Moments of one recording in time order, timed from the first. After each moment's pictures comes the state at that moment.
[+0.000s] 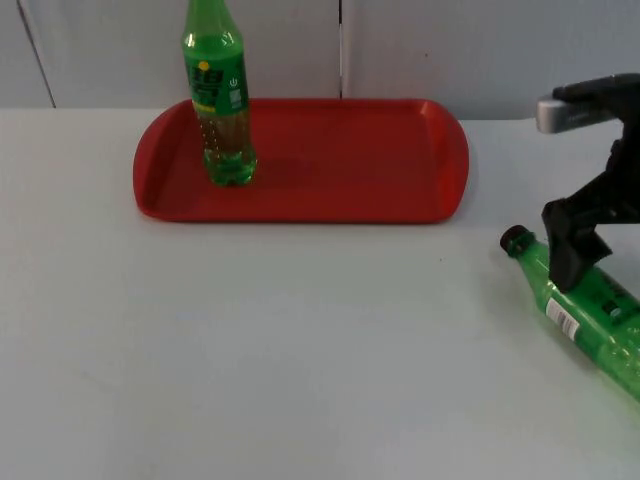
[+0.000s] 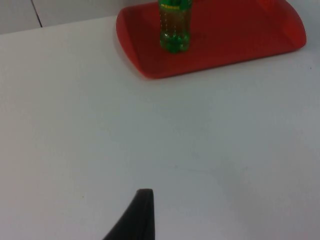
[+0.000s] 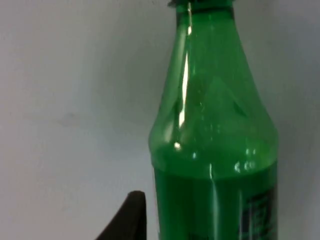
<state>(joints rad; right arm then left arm) 0.33 1.96 -1.24 -0.07 0.78 -0.01 -0.21 0.00 -0.50 -0.07 1.08 0.06</state>
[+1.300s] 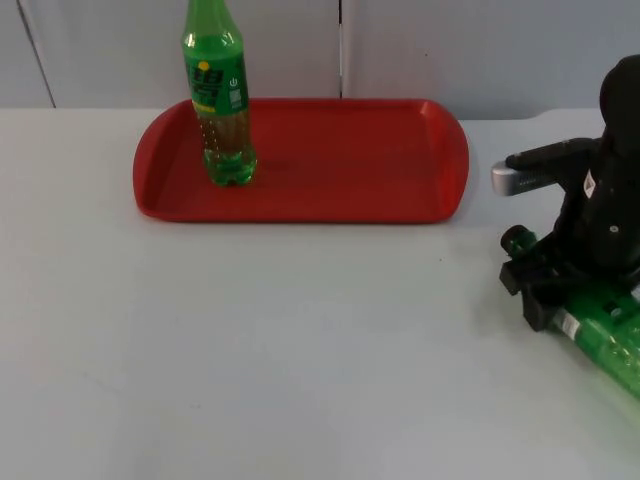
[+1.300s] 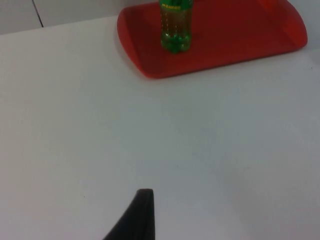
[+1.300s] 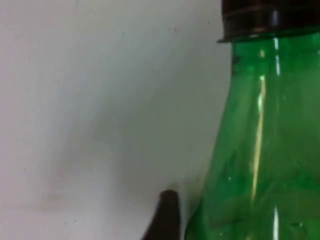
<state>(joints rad) 0.39 2.11 -1.24 -0.19 0.63 0.18 -0.21 0.00 -0.50 -0.07 1.08 0.06</state>
